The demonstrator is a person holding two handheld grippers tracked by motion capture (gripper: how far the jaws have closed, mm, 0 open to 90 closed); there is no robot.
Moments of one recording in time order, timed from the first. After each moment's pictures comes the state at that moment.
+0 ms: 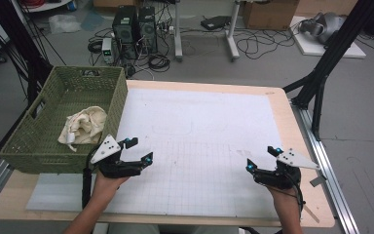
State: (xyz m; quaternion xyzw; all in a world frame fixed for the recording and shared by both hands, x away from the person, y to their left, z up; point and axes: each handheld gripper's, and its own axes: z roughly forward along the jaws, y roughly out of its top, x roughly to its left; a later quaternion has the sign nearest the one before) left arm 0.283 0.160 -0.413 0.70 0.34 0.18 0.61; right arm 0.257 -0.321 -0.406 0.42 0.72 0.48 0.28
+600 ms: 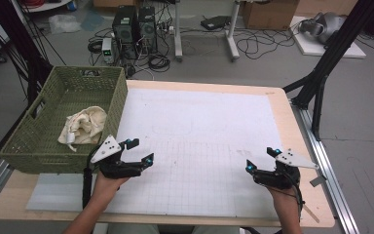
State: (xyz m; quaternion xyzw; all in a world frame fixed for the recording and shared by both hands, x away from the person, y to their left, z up) left arm 0.282 0.160 -0.414 0.70 0.33 0.17 0.61; right arm 0.259 -0.322 -0.411 0.42 0.73 0.47 0.27
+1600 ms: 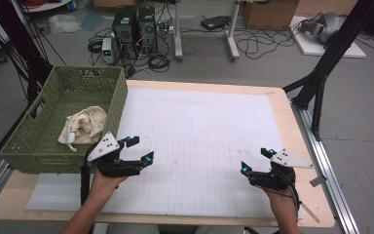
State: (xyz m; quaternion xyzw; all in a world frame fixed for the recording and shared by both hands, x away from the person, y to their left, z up) left arm 0.279 0.159 -0.393 0.70 0.32 0.17 0.61; right arm 0.257 -0.310 -0.407 0.40 0.74 0.48 0.26
